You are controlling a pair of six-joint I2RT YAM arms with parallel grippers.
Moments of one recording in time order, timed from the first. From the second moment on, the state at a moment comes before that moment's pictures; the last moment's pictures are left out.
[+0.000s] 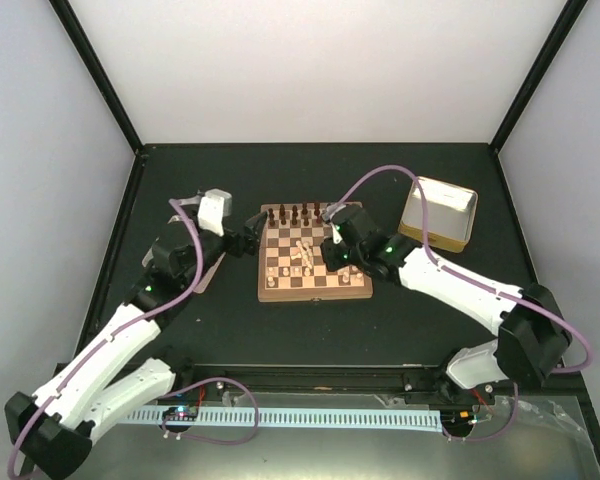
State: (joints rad) left arm -0.52 0.83 0.71 0.00 0.02 -0.18; right arm 0.78 1.40 1.05 -0.44 0.04 0.34
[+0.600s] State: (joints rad) left arm -0.46 0.68 0.66 -0.14 0.00 -0.27; right arm 0.92 1.54 0.92 -0.28 0.16 0.35
